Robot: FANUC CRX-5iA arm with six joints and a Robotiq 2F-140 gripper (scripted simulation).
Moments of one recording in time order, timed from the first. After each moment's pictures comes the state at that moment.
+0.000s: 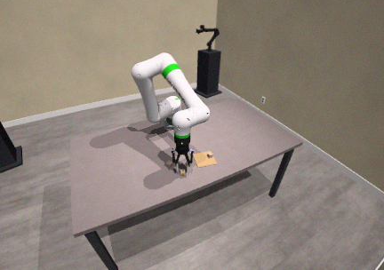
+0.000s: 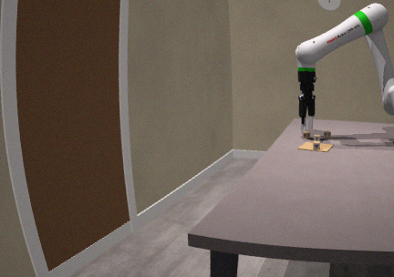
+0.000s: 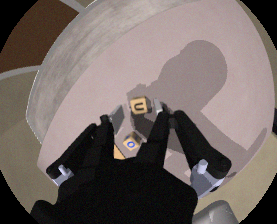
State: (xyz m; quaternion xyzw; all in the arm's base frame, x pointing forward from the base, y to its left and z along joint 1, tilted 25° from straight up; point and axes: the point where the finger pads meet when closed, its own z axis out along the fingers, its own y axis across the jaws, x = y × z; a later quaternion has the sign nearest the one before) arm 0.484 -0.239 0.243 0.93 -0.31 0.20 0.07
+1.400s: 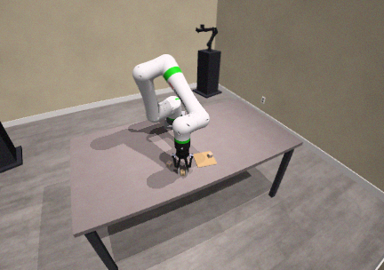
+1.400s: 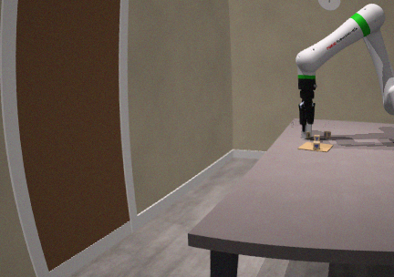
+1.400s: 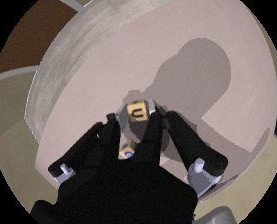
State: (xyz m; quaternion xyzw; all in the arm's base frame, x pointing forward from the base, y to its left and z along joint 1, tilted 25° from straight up) arm 0.496 -0.249 0.210 0.93 -0.31 0.20 0.07
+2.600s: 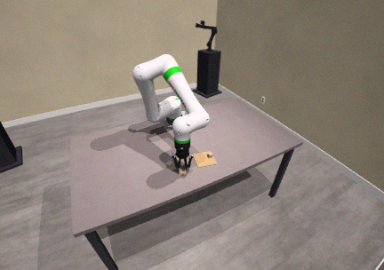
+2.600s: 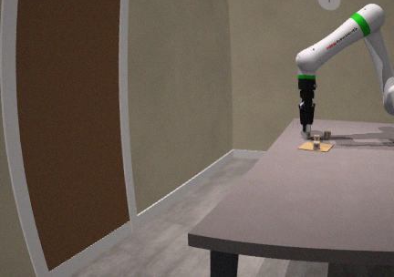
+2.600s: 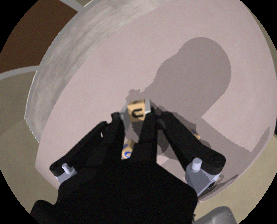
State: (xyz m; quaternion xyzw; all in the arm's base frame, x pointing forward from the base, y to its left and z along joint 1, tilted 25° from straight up) arm 0.496 -0.249 0.210 0.93 -0.31 0.20 0.07
